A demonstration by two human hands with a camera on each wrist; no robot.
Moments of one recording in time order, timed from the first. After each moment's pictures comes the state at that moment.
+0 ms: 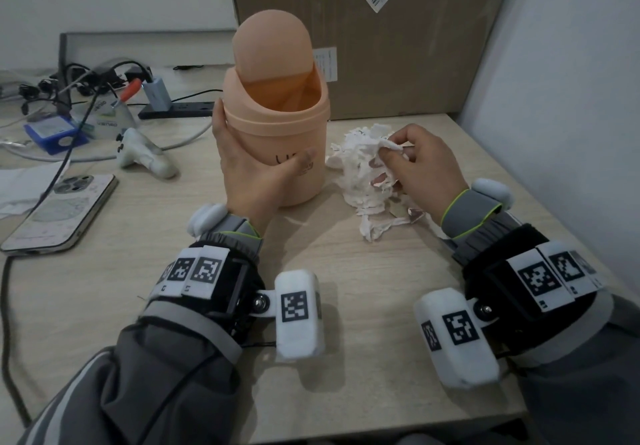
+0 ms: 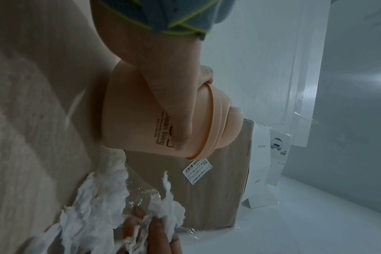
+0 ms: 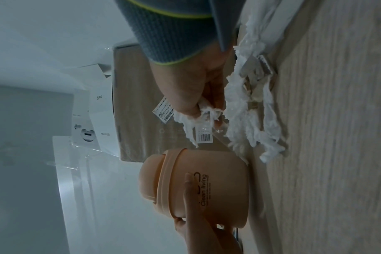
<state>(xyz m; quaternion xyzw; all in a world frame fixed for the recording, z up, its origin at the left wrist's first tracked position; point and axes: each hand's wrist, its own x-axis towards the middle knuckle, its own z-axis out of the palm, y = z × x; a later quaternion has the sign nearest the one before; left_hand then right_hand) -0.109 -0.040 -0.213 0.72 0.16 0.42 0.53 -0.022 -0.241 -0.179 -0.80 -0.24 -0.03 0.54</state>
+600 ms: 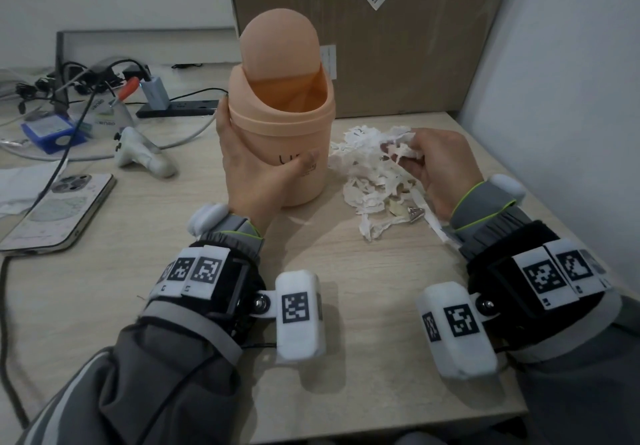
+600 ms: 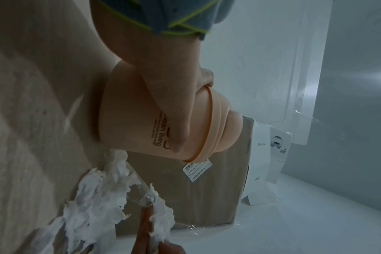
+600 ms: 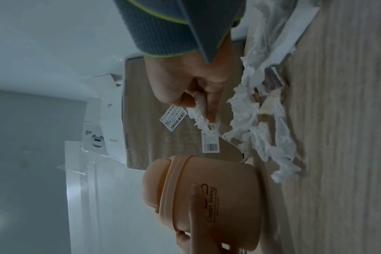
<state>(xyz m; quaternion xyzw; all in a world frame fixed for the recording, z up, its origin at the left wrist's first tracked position) -0.111 -0.044 -0.211 0.73 0.15 0.41 0.52 -0.009 -0.243 -0.175 -0.65 -0.10 0.07 0.75</state>
